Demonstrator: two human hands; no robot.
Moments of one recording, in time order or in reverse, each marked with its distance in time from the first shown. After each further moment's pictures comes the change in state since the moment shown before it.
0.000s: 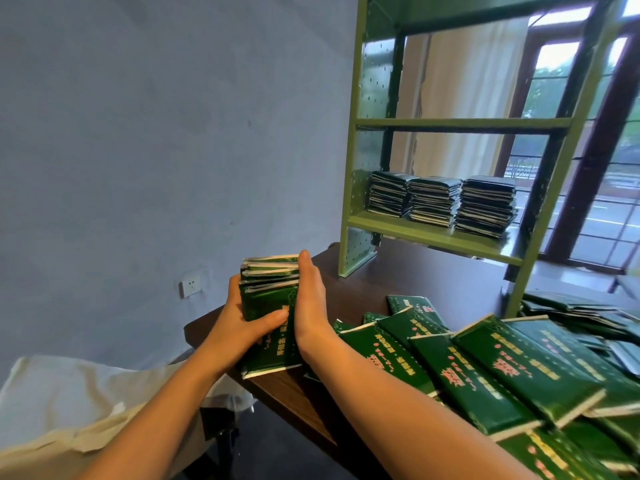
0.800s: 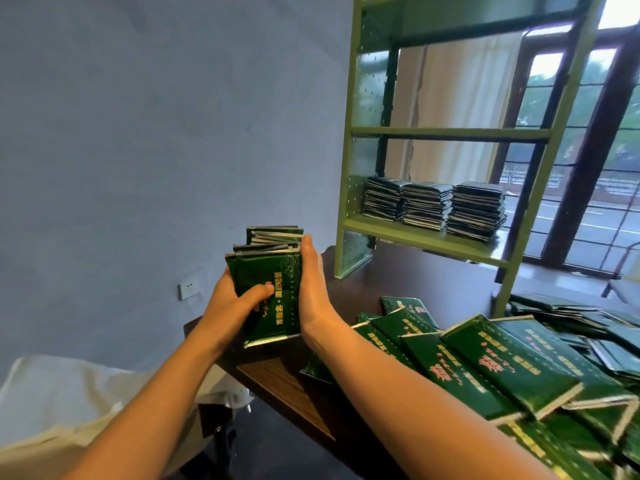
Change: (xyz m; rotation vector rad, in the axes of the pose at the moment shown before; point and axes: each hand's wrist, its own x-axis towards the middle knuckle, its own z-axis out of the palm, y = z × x) left_hand 0.002 0.028 0.003 -0.073 0.108 0.025; right_hand 0.011 -0.011 0.010 0.036 0.041 0.028
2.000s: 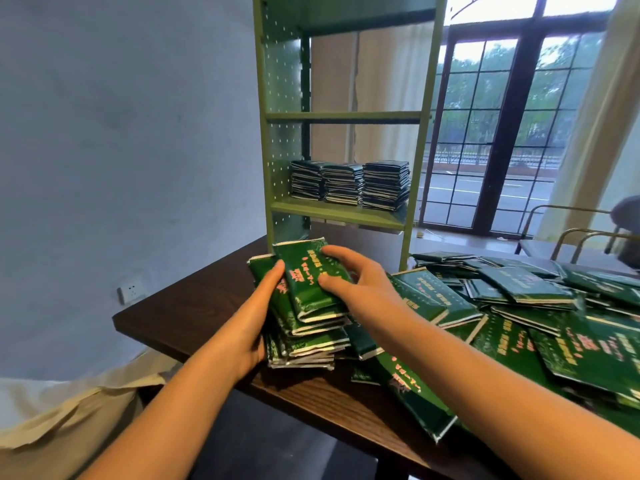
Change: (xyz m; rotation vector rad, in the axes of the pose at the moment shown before) left_hand -0.079 0.049 0.116 -0.353 -0.287 -0.614; right_hand -0.136 -0.100 -0.154 -0.499 -0.033 -0.141
